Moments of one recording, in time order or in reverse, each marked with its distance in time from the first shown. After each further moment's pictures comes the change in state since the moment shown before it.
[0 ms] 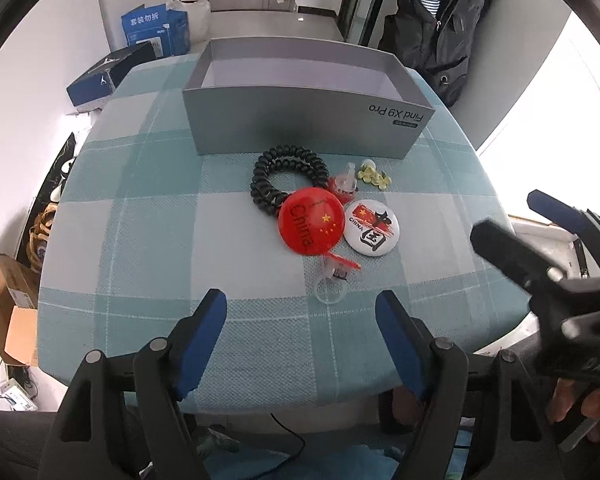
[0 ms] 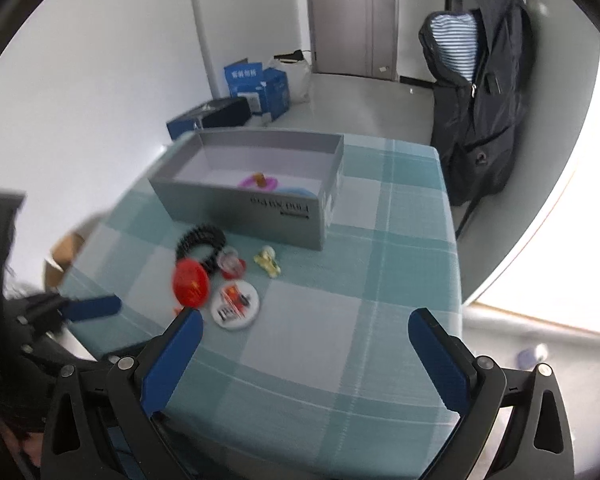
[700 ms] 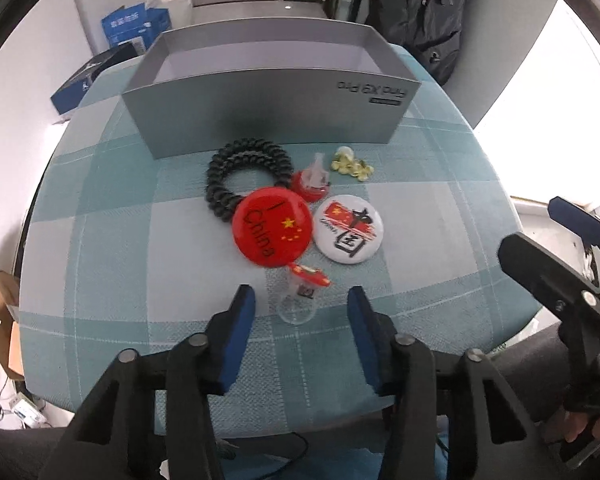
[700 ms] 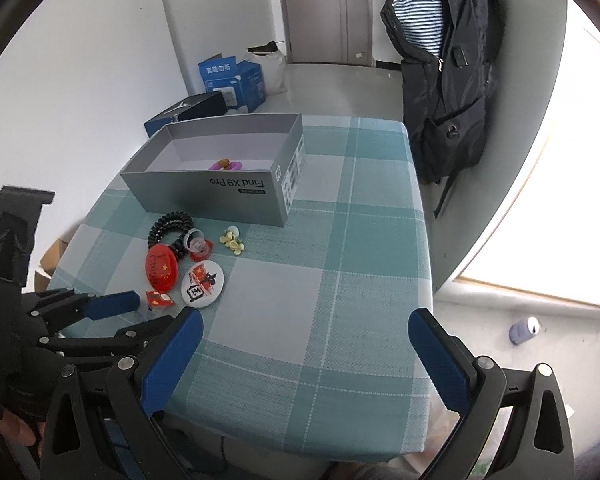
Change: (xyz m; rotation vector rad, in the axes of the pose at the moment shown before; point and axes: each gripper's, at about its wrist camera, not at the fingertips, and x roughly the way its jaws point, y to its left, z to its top) left arm 0.021 -0.027 0.009 0.066 0.055 0.000; right arm -0.006 -0.021 -0.008 0.080 0.025 -0.014
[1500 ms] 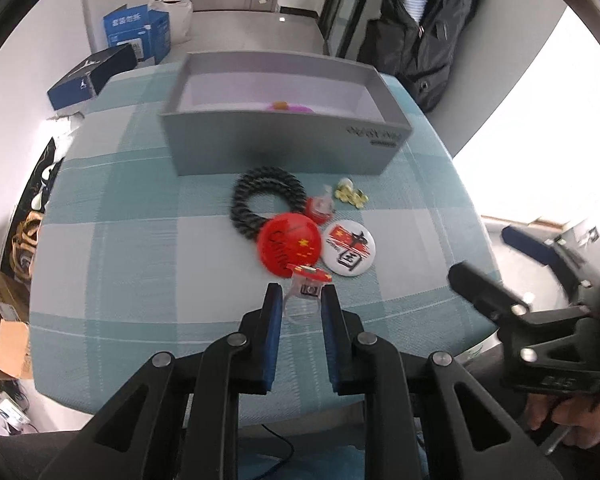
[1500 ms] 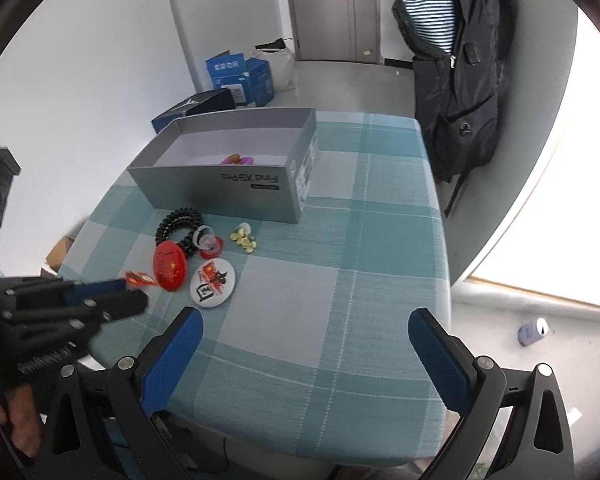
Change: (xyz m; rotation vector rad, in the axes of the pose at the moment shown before) left arm -0.029 0.035 0.002 -0.055 -0.056 -0.095; right arm 0.009 0.009 -0.001 -0.008 0.020 0.050
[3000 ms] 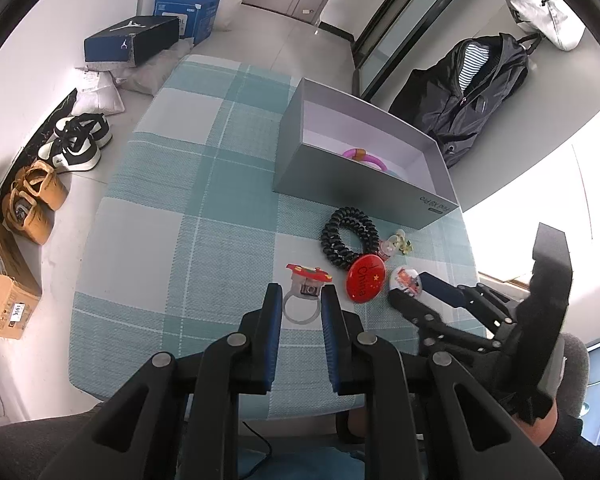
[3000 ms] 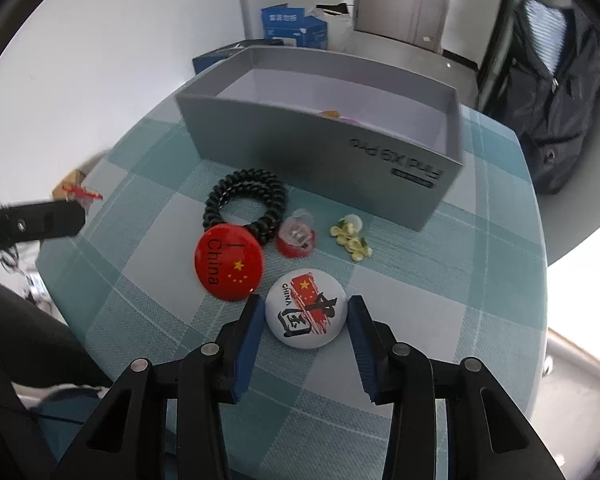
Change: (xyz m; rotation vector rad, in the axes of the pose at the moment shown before) left arm -0.026 0.072 0.005 -0.207 -0.043 -0.102; right arm 0.058 0.062 0.017 -0.163 0.126 0.038
